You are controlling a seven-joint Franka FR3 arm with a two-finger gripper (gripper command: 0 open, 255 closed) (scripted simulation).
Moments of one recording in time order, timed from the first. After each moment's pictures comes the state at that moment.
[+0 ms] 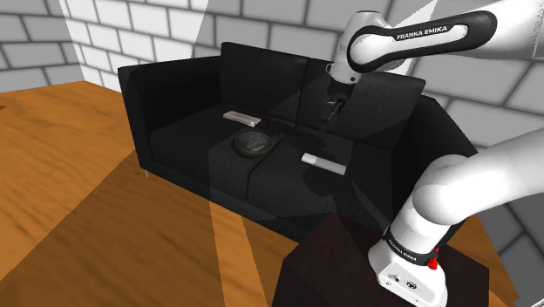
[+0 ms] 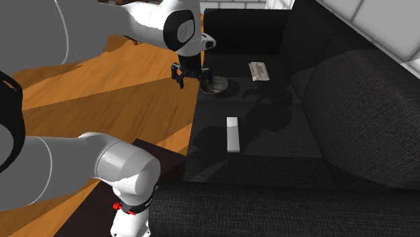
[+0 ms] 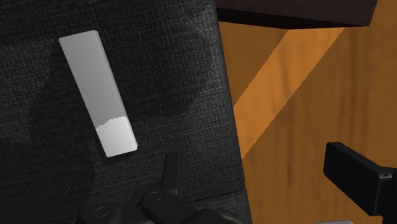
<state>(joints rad) -0.04 -0.64 -0.10 -2.54 -0.04 1.97 -0.25</state>
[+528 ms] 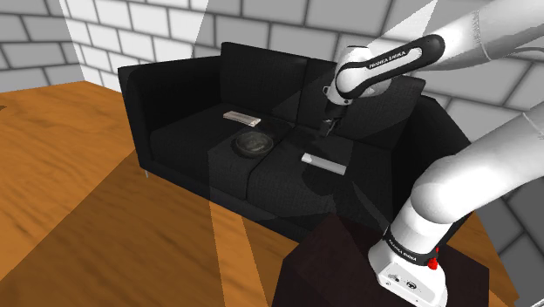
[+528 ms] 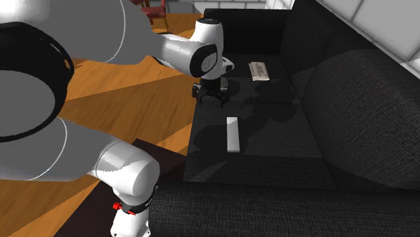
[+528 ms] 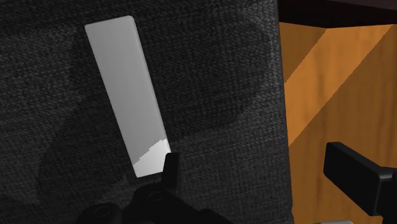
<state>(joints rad) -0.09 -0.43 -0.21 -2.60 -0.10 2.23 -0.39</state>
